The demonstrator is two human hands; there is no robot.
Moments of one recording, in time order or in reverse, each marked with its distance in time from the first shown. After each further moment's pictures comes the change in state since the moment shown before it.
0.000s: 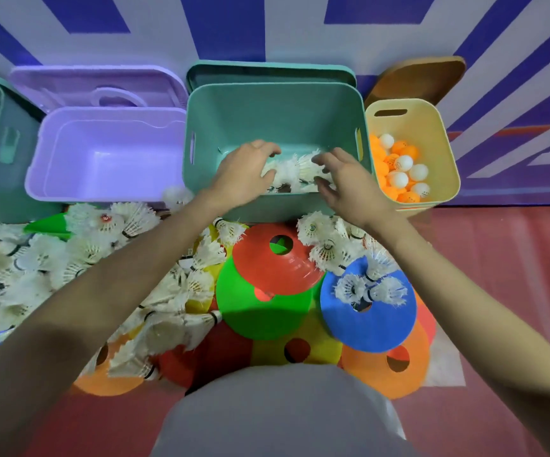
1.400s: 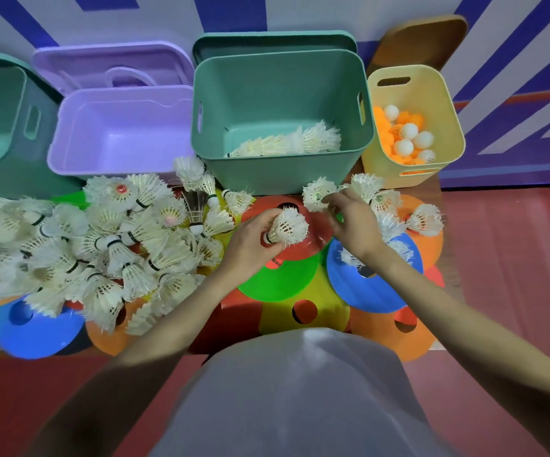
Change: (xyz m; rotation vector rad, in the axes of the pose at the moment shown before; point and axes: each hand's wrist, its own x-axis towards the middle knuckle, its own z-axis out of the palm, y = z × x) left_hand -0.165 0.053 0.061 -0.514 0.033 -0.245; right_hand -0.104 0.003 0.077 0.160 0.071 0.197
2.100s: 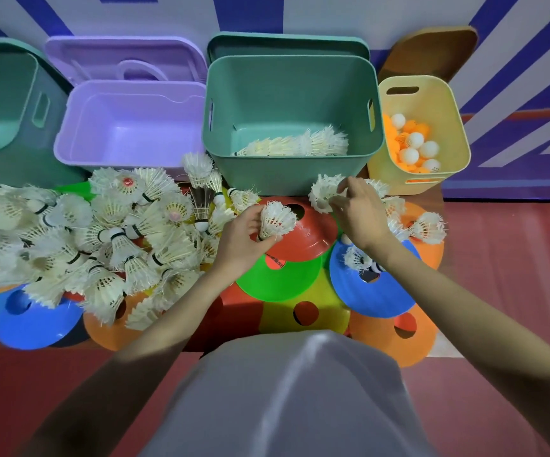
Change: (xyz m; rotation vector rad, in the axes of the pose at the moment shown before) left_hand -0.004 -0.010 -0.011 -0.182 0.102 -0.141; right_hand 0.022 0.005 -0.005 -0.418 0.095 -0.257
